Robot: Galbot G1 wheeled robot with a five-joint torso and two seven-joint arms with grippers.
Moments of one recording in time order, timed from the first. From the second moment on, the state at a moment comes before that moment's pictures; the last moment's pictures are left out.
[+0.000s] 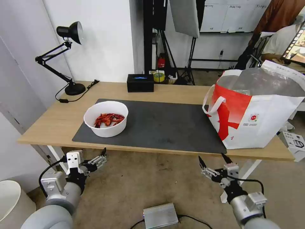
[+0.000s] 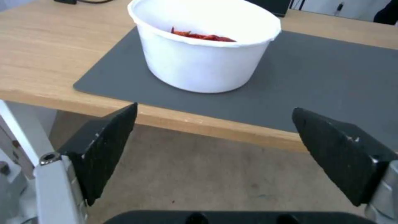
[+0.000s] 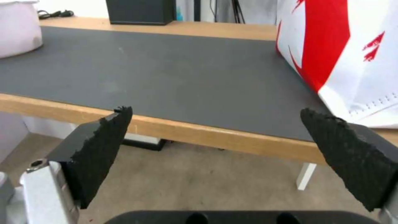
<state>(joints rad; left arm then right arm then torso) 1.68 -0.96 -0.54 -2.45 -0.75 0.37 -0.54 -1.72 0.66 0.29 2.19 0.57 0.20 0.48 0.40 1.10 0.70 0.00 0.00</state>
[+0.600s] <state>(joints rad) 1.69 -0.96 -0.54 -2.45 -0.75 0.37 -0.54 -1.70 0.66 0.28 2.20 0.56 0.18 0.51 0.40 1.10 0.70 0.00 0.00</state>
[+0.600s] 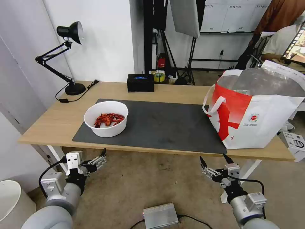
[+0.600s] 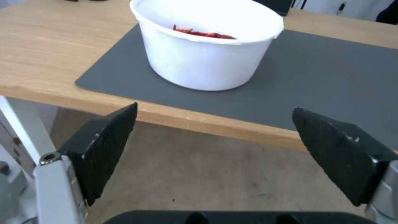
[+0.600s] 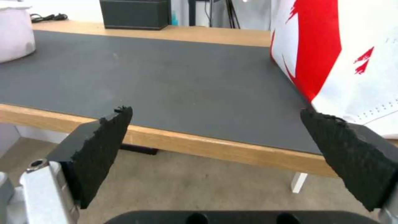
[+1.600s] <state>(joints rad) 1.18 -0.60 -0.55 -2.26 -1.53 0.38 -0.84 -1.70 0.66 0.28 2.21 0.57 0.18 0.51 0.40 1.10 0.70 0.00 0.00</state>
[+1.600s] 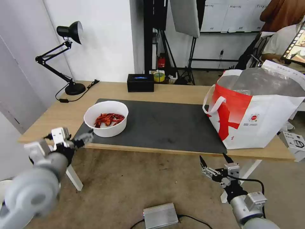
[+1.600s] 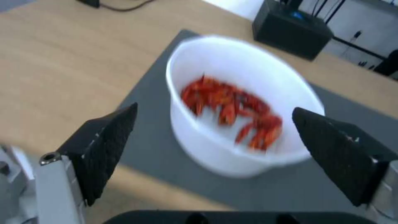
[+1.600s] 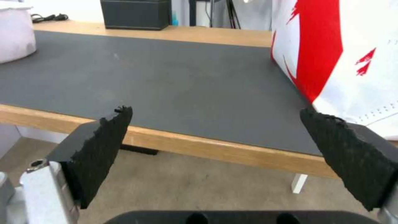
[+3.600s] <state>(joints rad) 0.55 -0.63 0.04 -1.80 -1.67 0.53 -1.00 -1.70 0.66 0.28 2.21 0.57 0.18 0.51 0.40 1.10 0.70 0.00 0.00</state>
